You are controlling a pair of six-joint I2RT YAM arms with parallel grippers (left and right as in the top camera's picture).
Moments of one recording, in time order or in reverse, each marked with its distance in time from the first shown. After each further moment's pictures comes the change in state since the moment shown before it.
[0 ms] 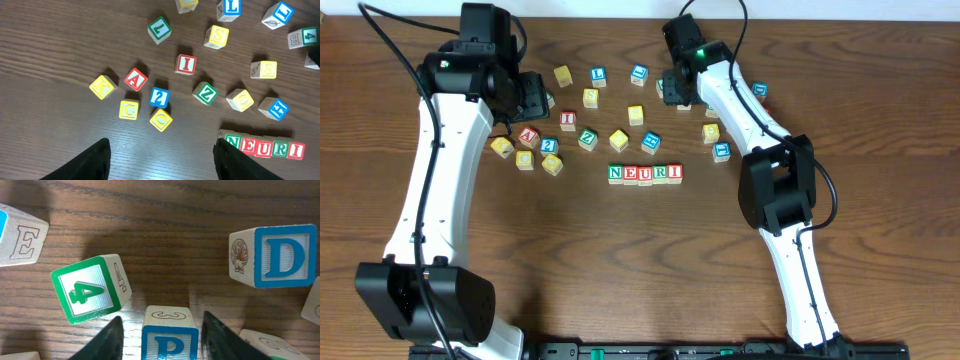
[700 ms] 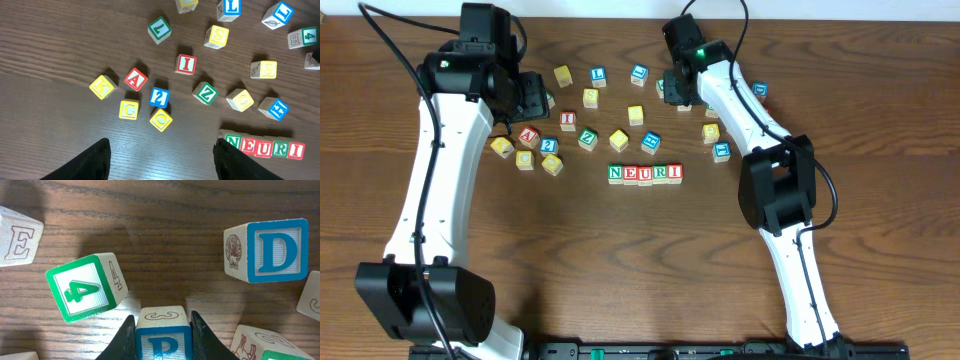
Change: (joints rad) left arm 0.000 0.000 0.000 0.000 0.000 0.000; right arm 0.000 0.000 0.003 -0.019 0.008 0.018
